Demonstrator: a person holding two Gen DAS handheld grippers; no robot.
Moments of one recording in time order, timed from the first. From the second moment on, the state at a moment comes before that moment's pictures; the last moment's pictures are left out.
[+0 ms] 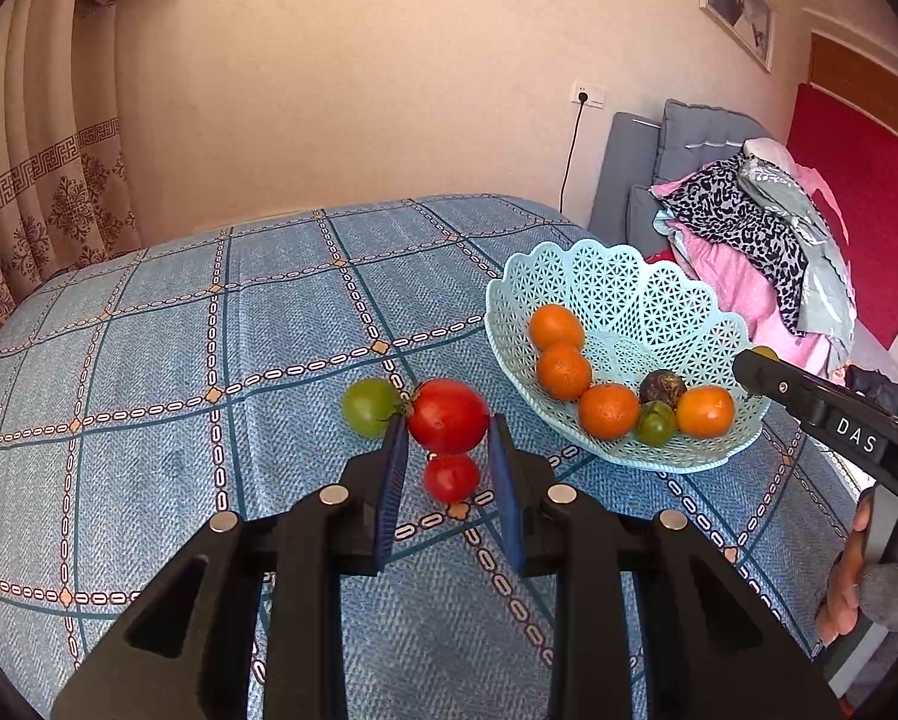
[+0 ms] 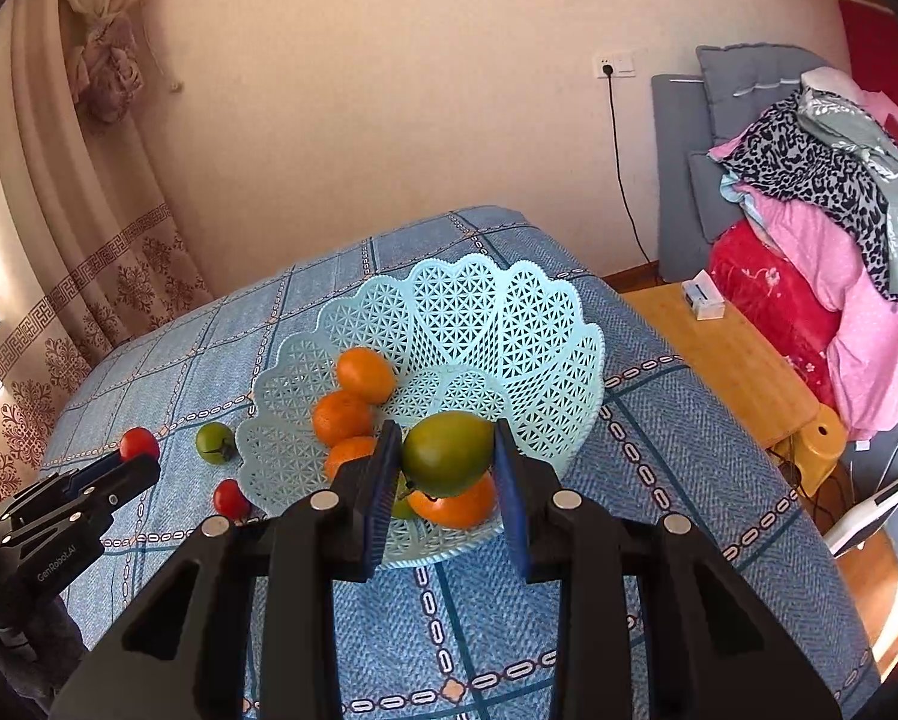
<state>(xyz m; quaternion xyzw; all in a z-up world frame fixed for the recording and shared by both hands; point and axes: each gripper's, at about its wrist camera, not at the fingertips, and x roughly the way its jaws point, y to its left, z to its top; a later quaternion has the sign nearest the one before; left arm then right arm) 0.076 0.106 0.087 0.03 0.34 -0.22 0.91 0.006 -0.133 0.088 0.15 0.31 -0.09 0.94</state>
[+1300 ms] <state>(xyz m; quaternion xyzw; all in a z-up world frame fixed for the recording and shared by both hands) 0.101 -0.032 0.079 0.05 0.37 -0.32 0.87 -0.012 -0.181 0.075 0.19 0.25 -0.12 0.94</state>
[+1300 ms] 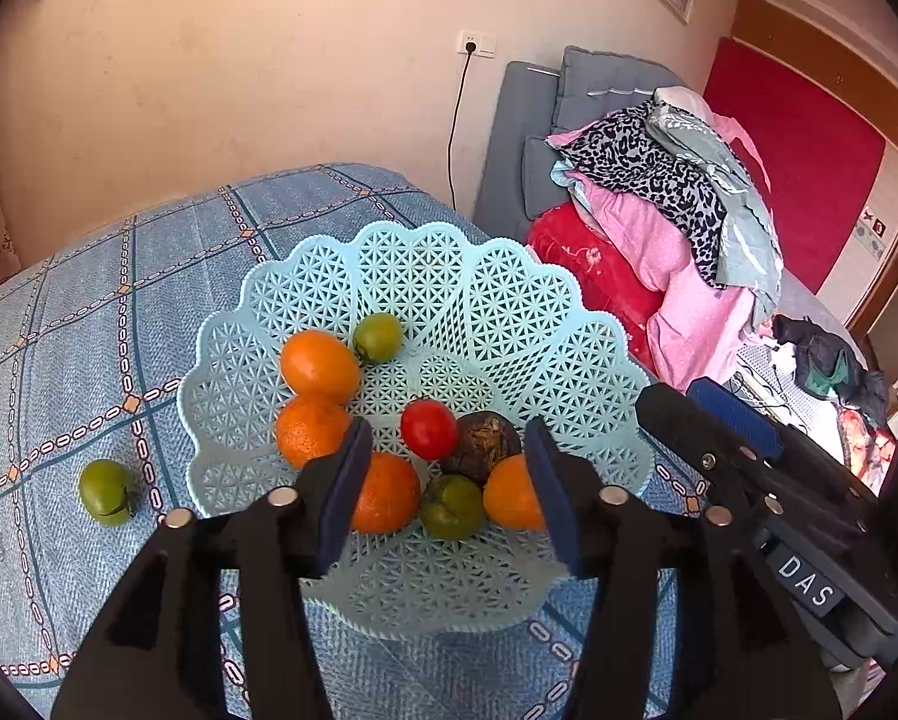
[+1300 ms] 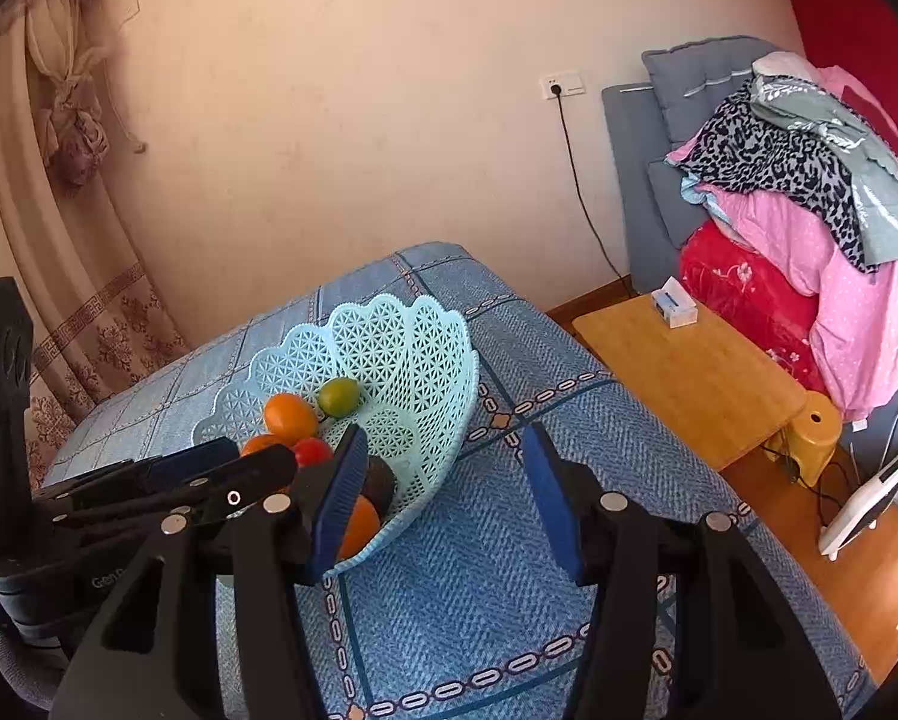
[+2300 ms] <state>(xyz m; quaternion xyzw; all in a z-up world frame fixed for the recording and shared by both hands) 0.097 0.119 0.113 -0.02 0.29 -0.16 0.94 -0.065 -0.133 0.126 0.13 0.14 -0.11 0.97</state>
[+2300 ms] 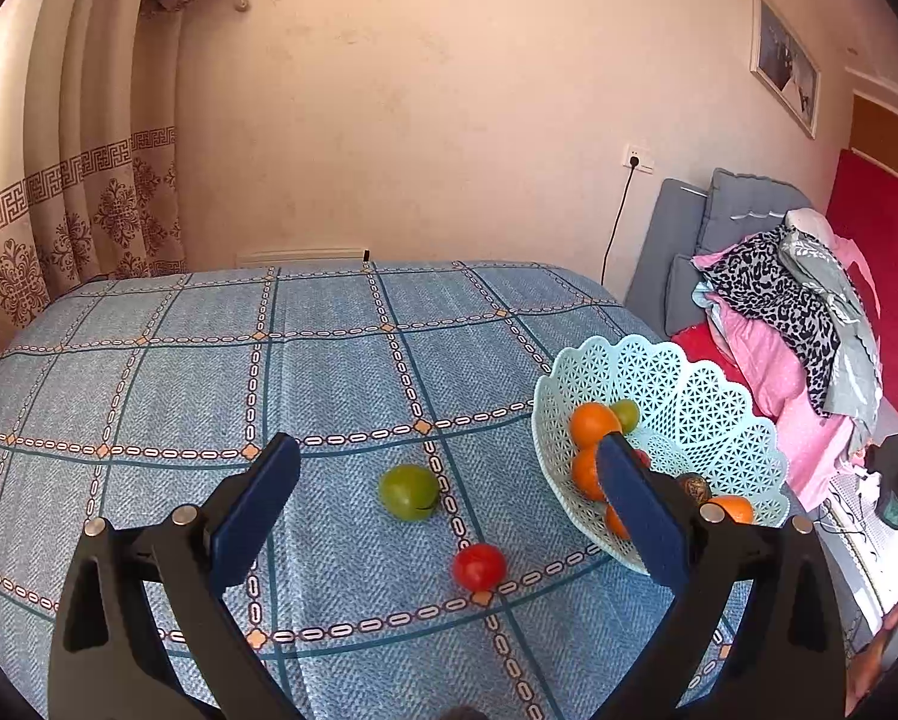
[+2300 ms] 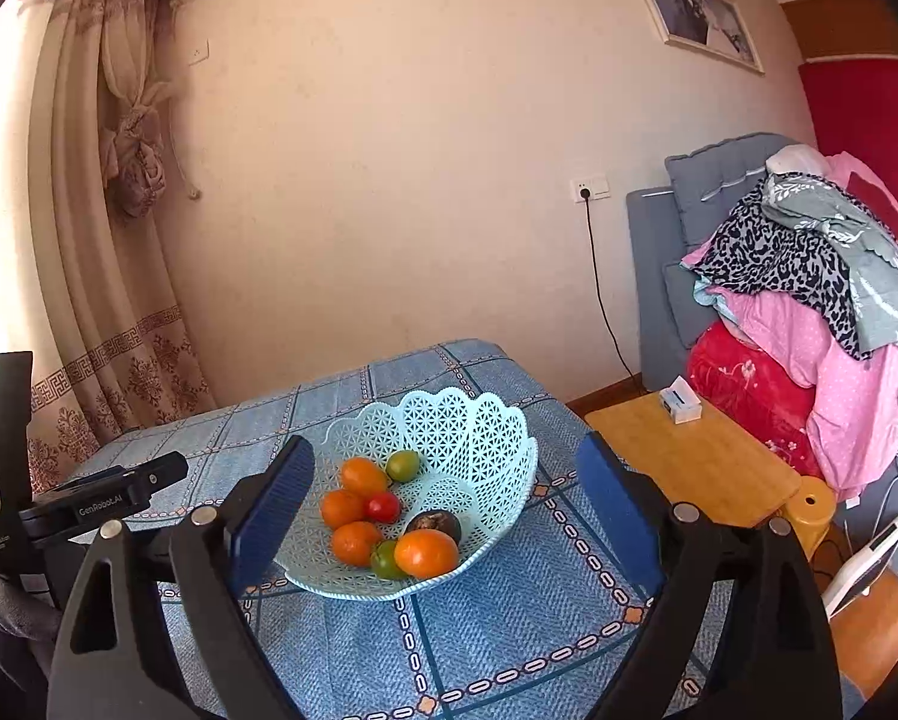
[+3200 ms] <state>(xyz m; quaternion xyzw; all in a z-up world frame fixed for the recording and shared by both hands) 0.072 0.200 0.111 -0.03 0.28 -0.09 0.96 -0.054 -0.035 0.109 0.06 0.22 -0.02 0.97</state>
